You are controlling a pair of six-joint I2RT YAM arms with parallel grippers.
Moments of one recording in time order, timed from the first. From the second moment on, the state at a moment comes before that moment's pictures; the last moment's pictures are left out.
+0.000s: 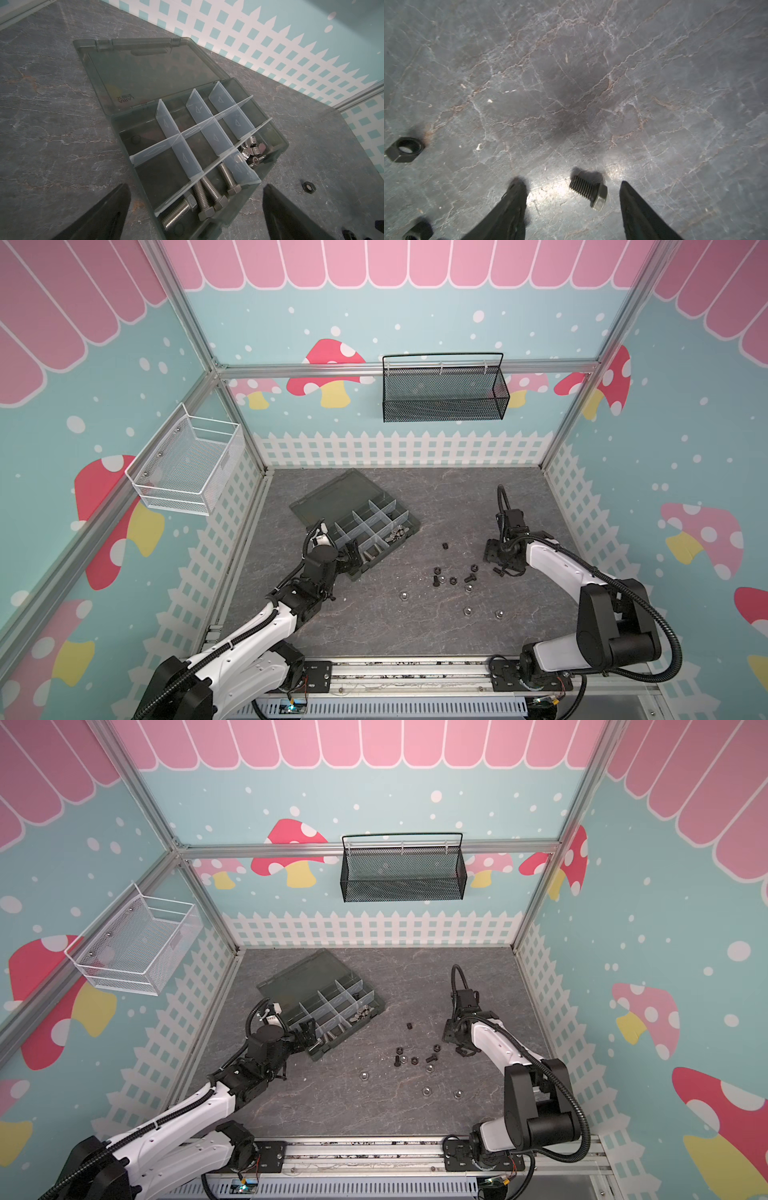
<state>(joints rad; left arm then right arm) -0.51 0.96 0.43 0.04 -0.35 -0.63 0.12 1.44 0.83 -0.59 0.10 0.44</state>
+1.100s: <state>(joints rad) -0.51 0.92 0.43 0.01 -0.36 -0.63 0.07 1.47 0.73 -0.54 -0.07 0.40</state>
